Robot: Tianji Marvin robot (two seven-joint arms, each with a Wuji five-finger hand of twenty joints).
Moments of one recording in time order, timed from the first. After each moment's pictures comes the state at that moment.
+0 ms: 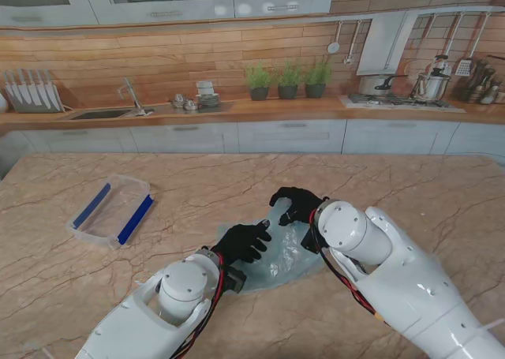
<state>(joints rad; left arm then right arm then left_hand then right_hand) 1.40 -1.28 -0.90 -1.44 -0.24 0.25 0.11 -1.25 -1.10 0.99 -1.56 -0.29 0.46 0.29 0.74 -0.03 0.00 -0.06 0.66 0.31 0.52 0.33 0.75 0.39 0.43 0.40 0.49 0.47 0.65 0.51 0.10 0.42 1.13 0.60 0.82 -0.72 1.09 -0.05 0.37 0.01 0.66 0.50 0.30 0.37 0.71 0.34 0.76 0.17 1.02 0.56 0.52 0.18 1.30 0.72</state>
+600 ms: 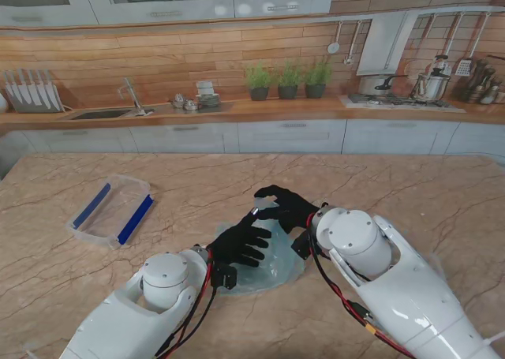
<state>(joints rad) 1.41 -1.26 -0.98 -1.47 -0.48 0.30 -0.07 -1.32 -1.12 1.05 -1.61 -0.02 0.43 0.26 0.46 -0.10 -0.04 -0.05 0.57 0.38 0.19 0.20 0.48 0.43 0.25 0.24 0.28 0.49 0.39 0.43 -0.02 0.45 0.71 0.37 0.61 -0.52 0.79 0.01 0.17 -0.05 0.55 0.48 0.19 0.35 0.51 0.26 0.62 0.37 0.55 0.46 0.36 0.36 1.03 0.64</state>
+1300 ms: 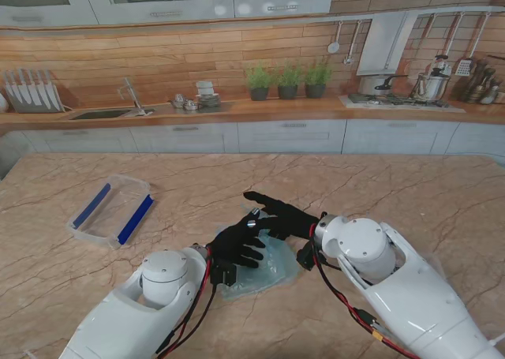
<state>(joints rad) 1.41 -1.27 -1.00 -1.47 -0.52 0.36 -0.05 -1.33 -1.10 1.05 -1.54 0.02 0.21 0.41 0.51 -0.17 -0.02 -0.03 0.57 0.42 0.06 0.16 0.45 0.45 0.24 0.23 0.28 0.50 0.37 0.41 0.00 0.45 0.71 0.35 0.41 -0.53 0.61 -0.07 0.14 -0.20 0.02 0.41 0.18 0.31 0.21 0.15 0.52 0.45 0.35 0.37 0.30 0.43 0.74 0.57</state>
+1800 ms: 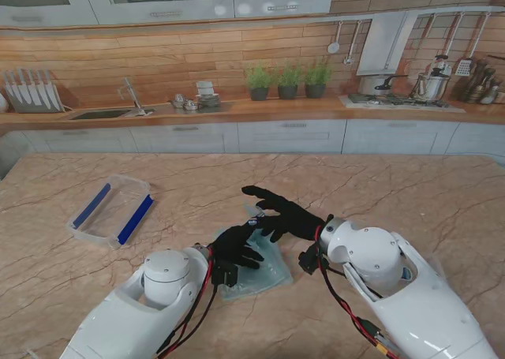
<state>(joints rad) 1.41 -1.27 -0.99 -1.47 -0.49 0.37 -0.06 -1.44 -1.09 1.13 -1.66 0.05 0.15 0.38 0.61 -0.23 0.01 -0.03 0.59 0.40 0.06 0.16 0.45 0.45 0.24 0.23 0.28 0.50 0.38 0.41 0.03 0.44 0.73 0.36 0.41 -0.54 0.60 -0.07 0.14 -0.20 0.14 0.43 0.18 0.30 0.23 0.15 0.52 0.41 0.34 0.37 0.30 0.43 0.70 0.61</state>
